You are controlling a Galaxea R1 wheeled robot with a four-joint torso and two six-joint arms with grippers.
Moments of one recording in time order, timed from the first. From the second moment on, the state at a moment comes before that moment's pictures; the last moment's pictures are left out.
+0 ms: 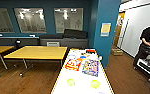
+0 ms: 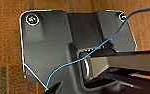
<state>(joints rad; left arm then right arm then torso) 1.55 2.95 -2.58 0.07 -0.10 0.00 -1.54 2.99 -2.59 0.11 0.02 -0.11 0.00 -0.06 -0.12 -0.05</state>
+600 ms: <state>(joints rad) 1.55 2.95 -2.57 0.07 -0.10 0.00 -1.54 2.98 -2.59 0.11 0.02 -0.11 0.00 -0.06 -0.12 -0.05</state>
